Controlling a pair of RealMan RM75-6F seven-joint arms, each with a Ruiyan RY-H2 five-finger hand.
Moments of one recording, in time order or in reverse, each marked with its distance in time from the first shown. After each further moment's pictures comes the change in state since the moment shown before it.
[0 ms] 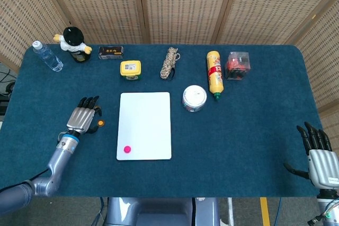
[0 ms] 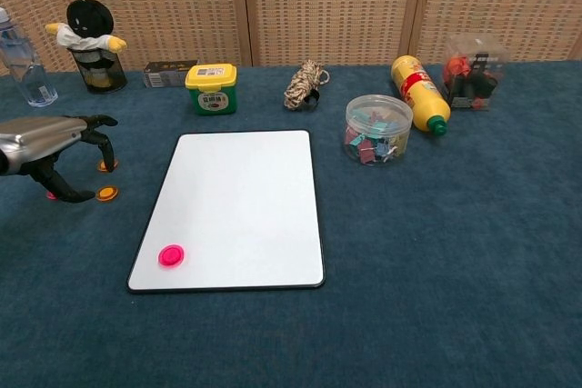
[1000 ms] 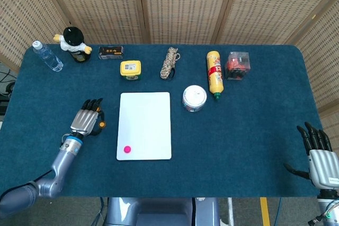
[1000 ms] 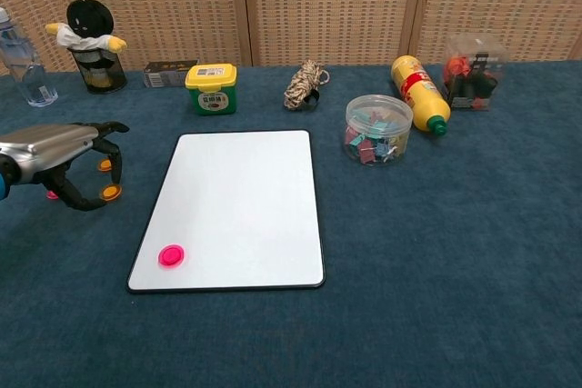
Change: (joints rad) left arm 0.005 -0.030 0.000 -0.002 0.044 0.016 -0.019; right arm 0.000 0.005 0.000 -0.005 0.004 -0.005 0.009
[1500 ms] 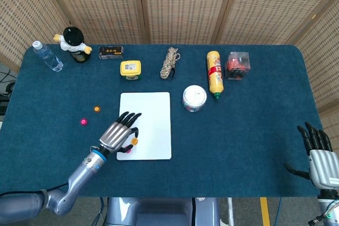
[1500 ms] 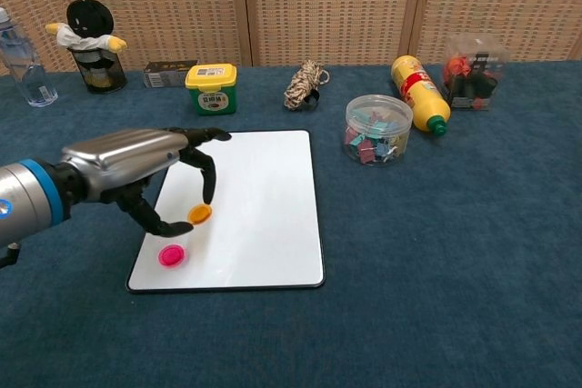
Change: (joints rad) left arm -0.043 0.011 0.034 -0.344 0.120 0.032 0.109; right arm -0.001 0.003 0.000 0.000 0.002 -0.001 0.009
